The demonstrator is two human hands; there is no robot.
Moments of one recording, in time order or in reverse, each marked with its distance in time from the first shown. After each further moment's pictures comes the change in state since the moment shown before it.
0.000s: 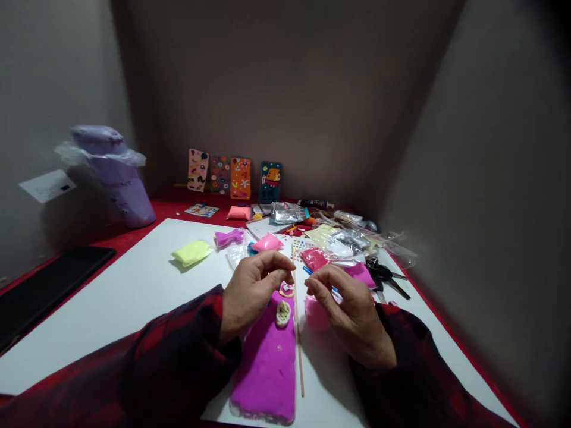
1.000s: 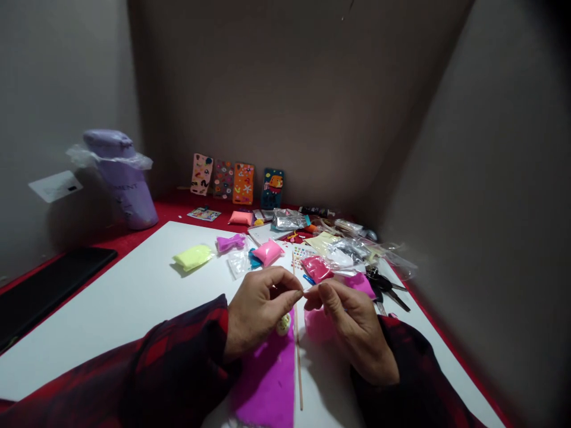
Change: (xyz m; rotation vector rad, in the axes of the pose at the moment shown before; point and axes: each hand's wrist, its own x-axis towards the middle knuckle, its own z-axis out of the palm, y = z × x) left_hand -0.006 0.000 0.005 0.228 -0.028 0.120; right_hand -0.003 0.001 -0.002 0.242 -0.066 0.192
